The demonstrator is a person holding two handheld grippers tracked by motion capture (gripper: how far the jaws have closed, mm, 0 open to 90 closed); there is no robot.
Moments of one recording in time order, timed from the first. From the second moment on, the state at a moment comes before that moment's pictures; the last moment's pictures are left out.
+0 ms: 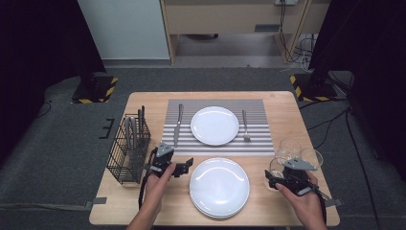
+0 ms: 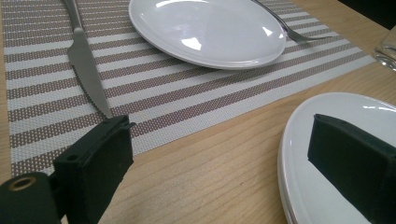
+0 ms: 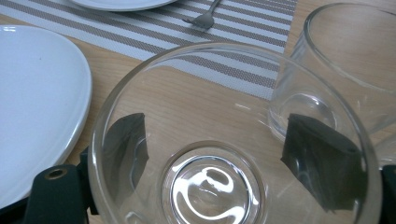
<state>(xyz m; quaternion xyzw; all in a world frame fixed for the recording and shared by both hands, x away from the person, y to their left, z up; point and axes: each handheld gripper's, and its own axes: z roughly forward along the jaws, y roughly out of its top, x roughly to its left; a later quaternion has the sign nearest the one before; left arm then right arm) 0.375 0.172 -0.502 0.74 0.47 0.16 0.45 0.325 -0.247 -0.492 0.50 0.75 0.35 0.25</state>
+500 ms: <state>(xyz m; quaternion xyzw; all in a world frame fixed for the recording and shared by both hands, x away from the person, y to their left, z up) 0.375 0.171 -0.503 0.74 0.47 0.15 0.45 0.325 -0.234 -0.483 0.48 0.76 0.36 0.24</state>
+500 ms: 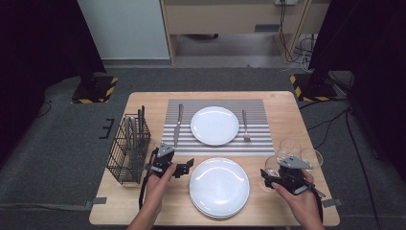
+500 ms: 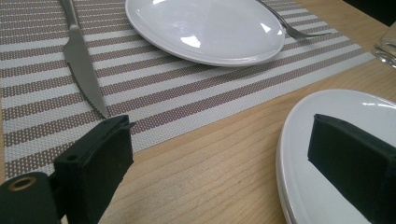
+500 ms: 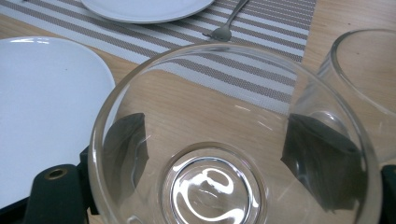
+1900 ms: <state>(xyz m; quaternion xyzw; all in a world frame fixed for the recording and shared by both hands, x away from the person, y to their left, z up) 0.374 0.167 -0.507 0.75 0.47 0.15 0.45 0.370 -0.185 -0.456 0.44 0.78 0.38 0.23</state>
